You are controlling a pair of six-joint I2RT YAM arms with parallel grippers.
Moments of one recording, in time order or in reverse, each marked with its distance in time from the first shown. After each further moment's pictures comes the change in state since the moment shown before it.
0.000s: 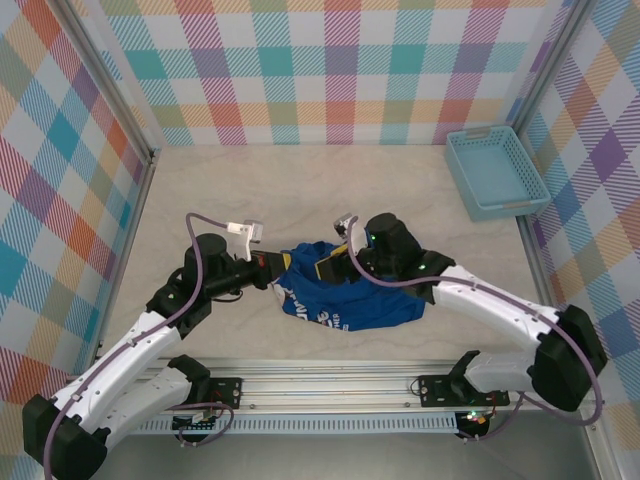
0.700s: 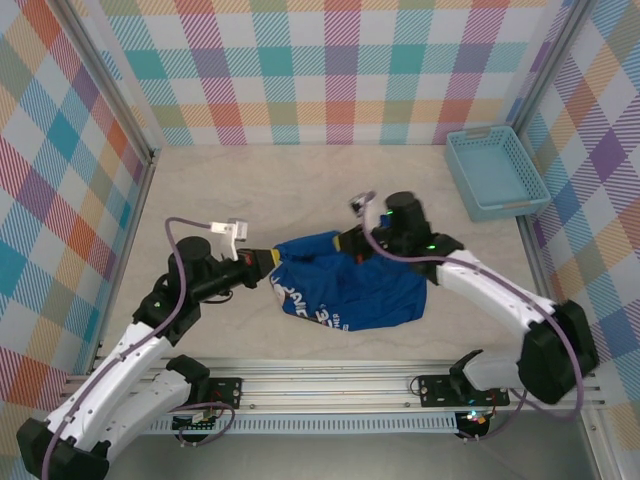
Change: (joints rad) left arm 0.072 -0.106 0.011 -0.047 -0.006 -0.031; right arm -0.208 -0.001 0.055 0.034 -0.221 -0.005
